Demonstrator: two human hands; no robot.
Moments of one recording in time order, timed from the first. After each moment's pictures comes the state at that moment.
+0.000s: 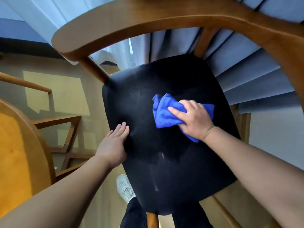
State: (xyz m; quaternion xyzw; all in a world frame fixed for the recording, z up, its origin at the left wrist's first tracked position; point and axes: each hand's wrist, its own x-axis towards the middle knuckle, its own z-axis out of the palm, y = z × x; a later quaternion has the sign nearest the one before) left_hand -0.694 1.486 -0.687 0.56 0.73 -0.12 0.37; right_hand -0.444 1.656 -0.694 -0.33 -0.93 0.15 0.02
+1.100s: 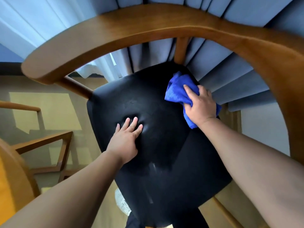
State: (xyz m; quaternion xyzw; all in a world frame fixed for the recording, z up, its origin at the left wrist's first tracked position) left_hand -0.654 1.557 -0.695 0.65 0.67 -0.12 0.33; right_hand -0.414 1.715 -0.706 -0.61 -0.78 0.14 0.03
